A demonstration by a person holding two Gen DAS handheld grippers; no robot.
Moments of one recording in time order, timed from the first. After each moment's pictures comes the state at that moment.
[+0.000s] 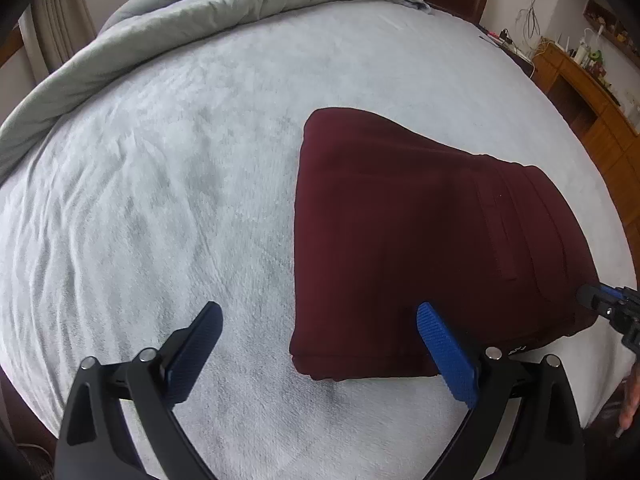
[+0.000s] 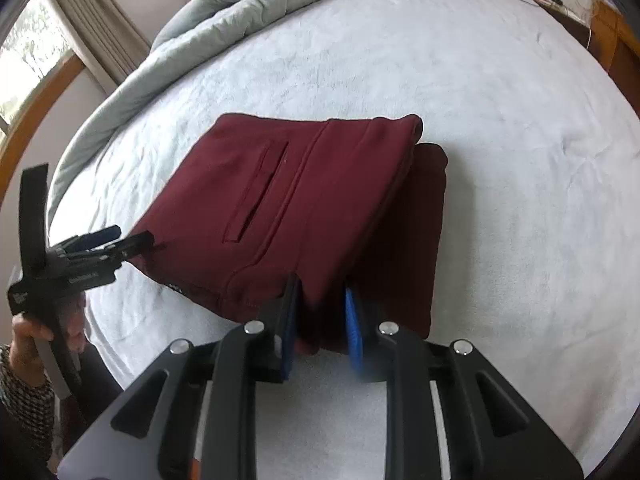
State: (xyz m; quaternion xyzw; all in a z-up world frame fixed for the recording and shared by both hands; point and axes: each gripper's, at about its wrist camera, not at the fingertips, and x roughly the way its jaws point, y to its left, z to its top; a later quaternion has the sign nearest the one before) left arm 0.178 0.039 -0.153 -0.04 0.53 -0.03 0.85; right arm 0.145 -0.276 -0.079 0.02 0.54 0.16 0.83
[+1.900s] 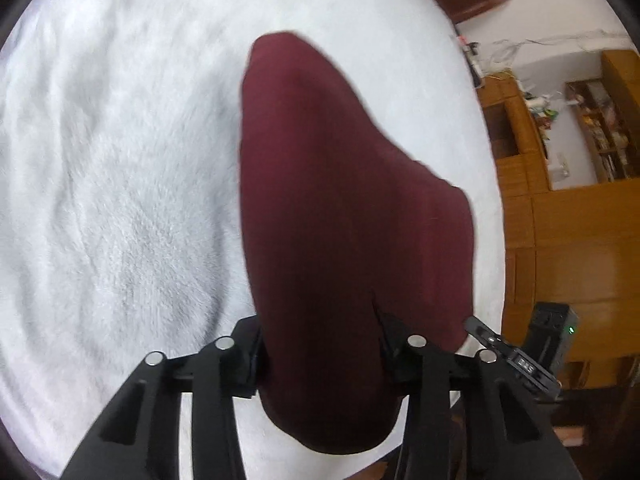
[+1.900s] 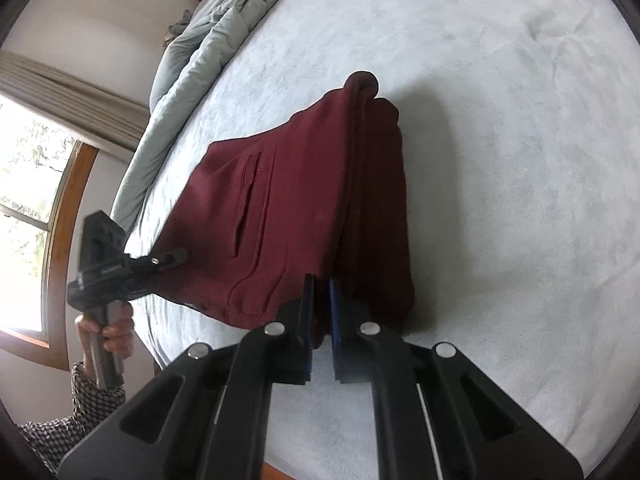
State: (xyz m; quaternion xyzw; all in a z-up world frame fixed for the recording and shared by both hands) left arm 0.228 0.048 -0.167 -0.27 0.61 -0.20 0.71; right arm 0.150 -0.350 -0.097 0.21 0.56 0.18 0.78
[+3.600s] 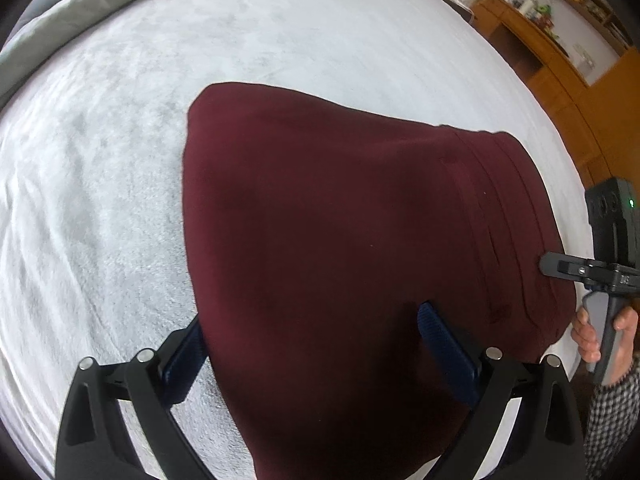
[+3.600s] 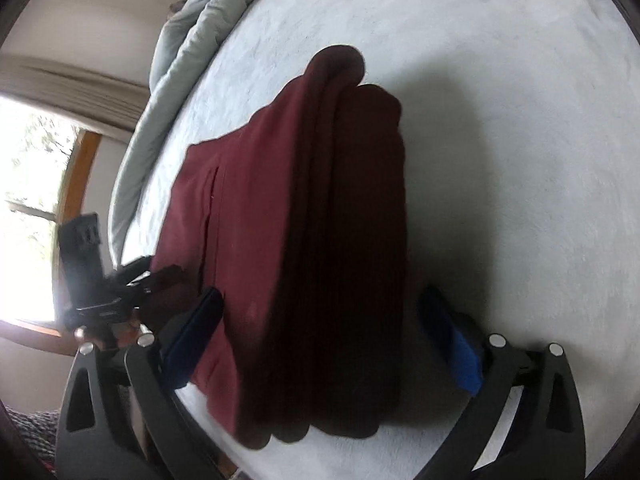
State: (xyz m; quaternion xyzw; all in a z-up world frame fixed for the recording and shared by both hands) left arm 0.246 -0.019 -0.183 -0.03 0.59 -0.18 0.78; right arm 0.217 -0.346 -0.146 0.21 0.60 0.21 0.74
